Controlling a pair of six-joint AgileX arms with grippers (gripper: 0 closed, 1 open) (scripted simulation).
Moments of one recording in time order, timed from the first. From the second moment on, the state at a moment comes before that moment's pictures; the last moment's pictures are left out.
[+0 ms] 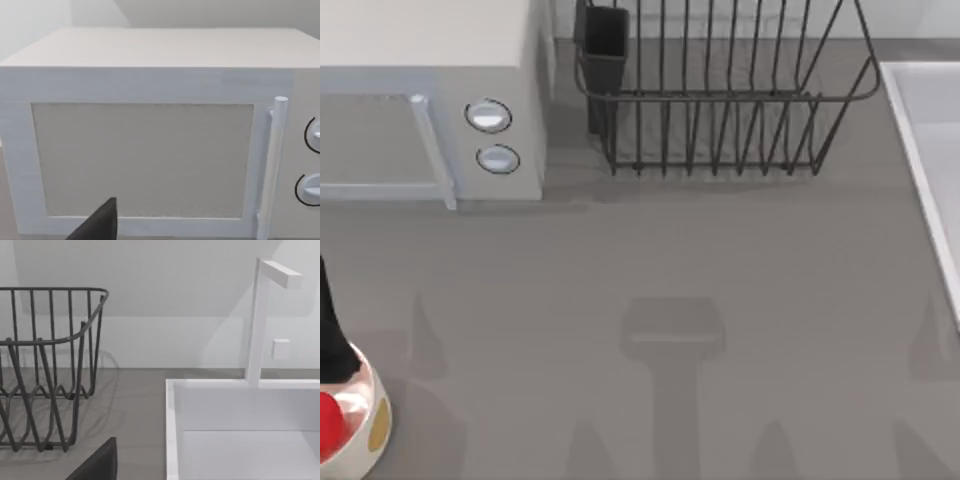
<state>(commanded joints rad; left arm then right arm) 0.00 0.00 0.00 0.00 0.00 0.00 0.00 0.00 0.00 0.00 0.00 0.00</state>
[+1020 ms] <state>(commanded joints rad) 0.00 0.01 0.01 -0.01 0.00 0.00 0.00 0.00 0.00 0.00 0.00 0.00</state>
